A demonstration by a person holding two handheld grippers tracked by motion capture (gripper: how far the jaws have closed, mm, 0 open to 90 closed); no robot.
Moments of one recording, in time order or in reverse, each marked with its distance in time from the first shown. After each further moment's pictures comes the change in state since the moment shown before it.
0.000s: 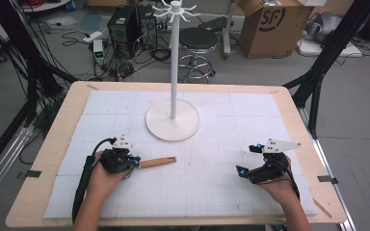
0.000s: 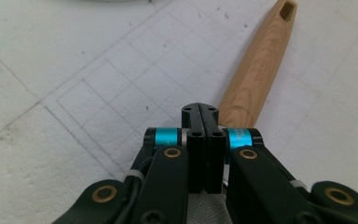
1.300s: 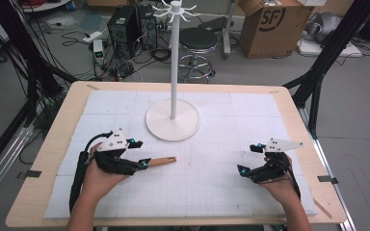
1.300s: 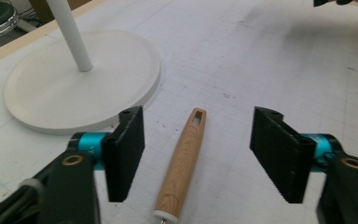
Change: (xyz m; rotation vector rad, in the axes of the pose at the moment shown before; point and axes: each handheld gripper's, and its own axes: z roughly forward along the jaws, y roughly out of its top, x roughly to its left) left arm -0.029 0.032 -0.047 -0.272 -0.101 0.190; right arm -0.003 -0.001 -0.003 -0.010 0.013 0.018
